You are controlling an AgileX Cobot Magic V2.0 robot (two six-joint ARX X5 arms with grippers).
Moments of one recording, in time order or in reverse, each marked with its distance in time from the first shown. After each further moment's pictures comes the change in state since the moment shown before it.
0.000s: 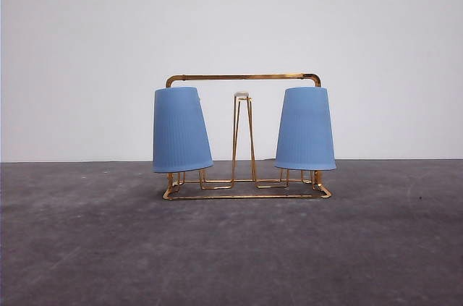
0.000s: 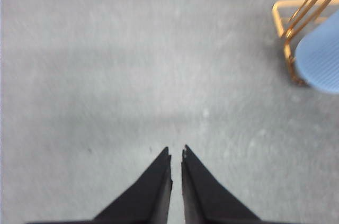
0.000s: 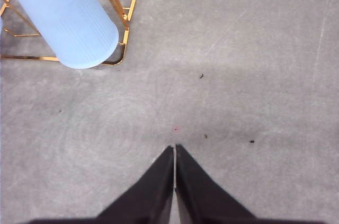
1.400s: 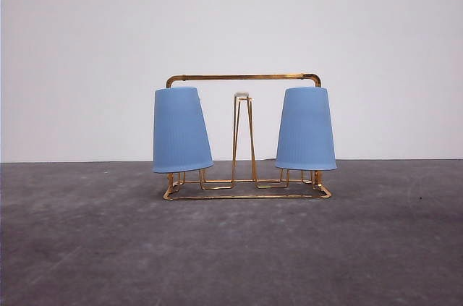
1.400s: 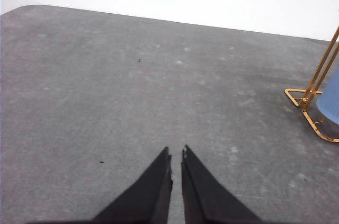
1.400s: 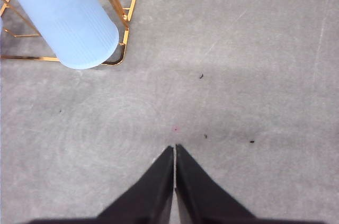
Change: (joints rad) left_arx 0.094 -1.007 -0.977 0.576 0.002 -0.107; right_arx 0.000 0.000 0.000 0.000 0.000 0.000
